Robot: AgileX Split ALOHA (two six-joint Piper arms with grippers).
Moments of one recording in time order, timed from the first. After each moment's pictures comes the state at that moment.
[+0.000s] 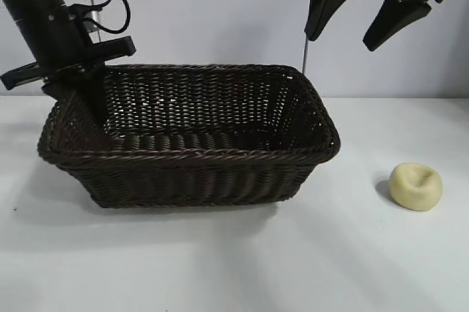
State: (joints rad) left arm -0.19 2.18 -1.80 -0.33 1.20 0.03; right arm 0.22 1.82 -1.64 0.21 1.05 -0.08
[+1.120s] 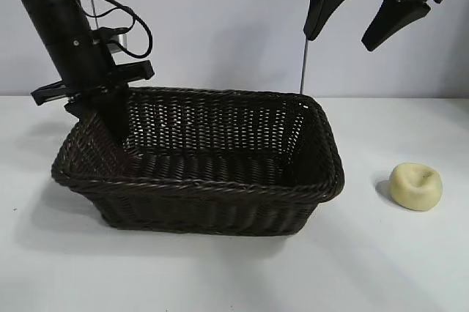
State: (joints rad) left arm -0.23 2.27 -1.83 -0.35 1.21 0.13; right arm 0.22 1.82 -1.64 0.22 1.05 -0.08
